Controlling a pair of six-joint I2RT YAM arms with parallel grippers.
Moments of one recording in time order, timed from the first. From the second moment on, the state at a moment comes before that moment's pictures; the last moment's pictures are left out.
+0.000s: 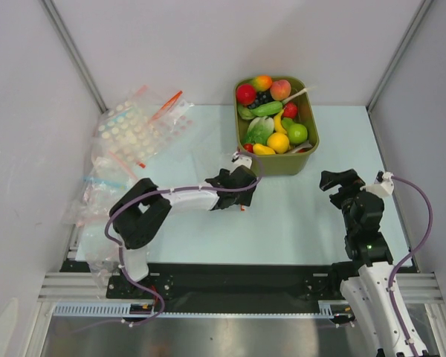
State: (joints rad) left arm -0.89 1.85 1.14 -0.18 -0.40 -0.45; right arm 0.09 0.48 0.44 -0.17 0.18 0.79
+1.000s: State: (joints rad) left arm -0.91 1.63 0.83 -0.06 -0.19 -0.61; right arm 0.12 0.57 0.36 0.06 -0.12 0.74
